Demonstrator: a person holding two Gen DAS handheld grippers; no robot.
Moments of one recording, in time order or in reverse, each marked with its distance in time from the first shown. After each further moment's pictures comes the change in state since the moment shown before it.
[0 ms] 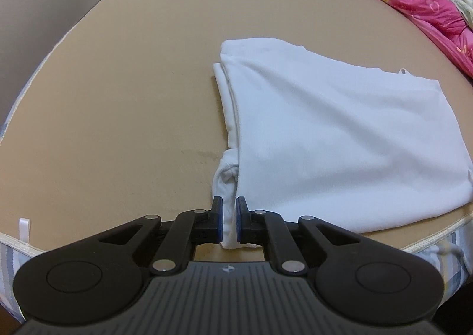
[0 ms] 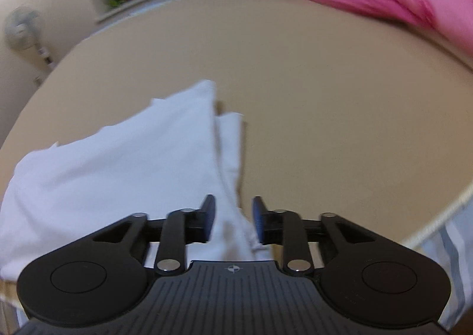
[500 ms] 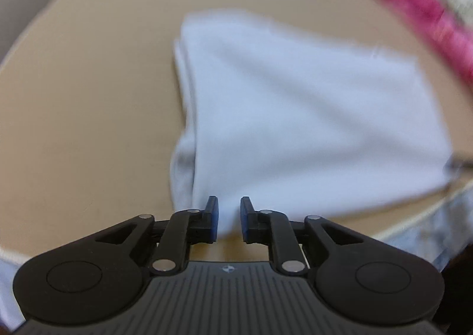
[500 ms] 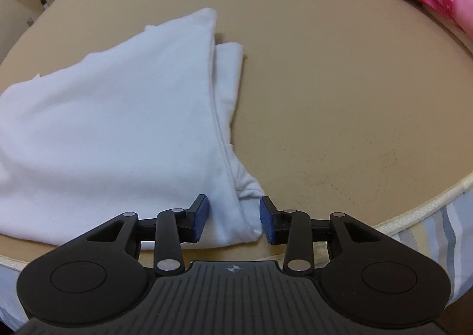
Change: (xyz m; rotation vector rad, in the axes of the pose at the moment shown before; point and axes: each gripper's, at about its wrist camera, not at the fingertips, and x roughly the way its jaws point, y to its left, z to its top) left arm 0.029 -0.022 0.007 0.057 0.145 -0.088; right arm 0.025 -0.006 -0.007 -0.055 0.168 -0.089
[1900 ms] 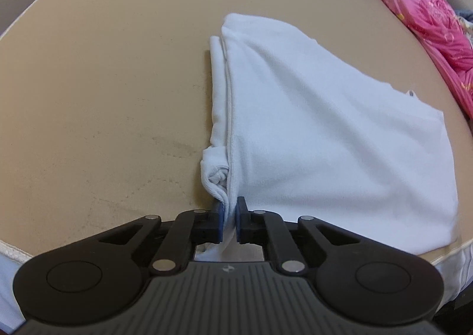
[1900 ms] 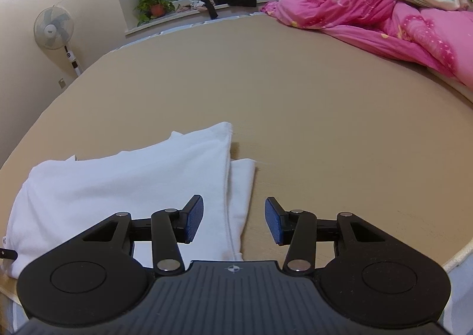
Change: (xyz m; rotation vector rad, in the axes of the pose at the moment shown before) left arm 0.007 0.027 0.023 -0.240 -0.057 -0.048; right arm -0.062 -0.020 0.023 0.005 -0.296 0.124
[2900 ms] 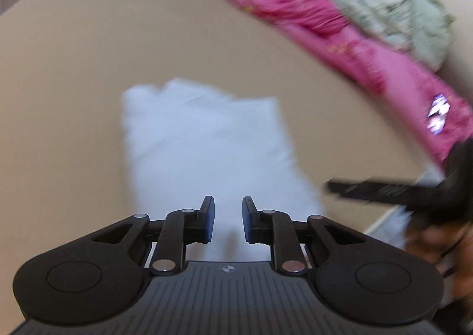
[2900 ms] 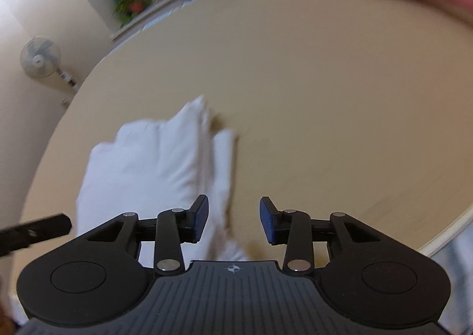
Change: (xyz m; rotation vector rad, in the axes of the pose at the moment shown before) left arm -0.033 -0.232 -0.034 0.351 -0.139 -0.287; right arm 0.025 -0.051 -0.008 0.241 0.183 0.160
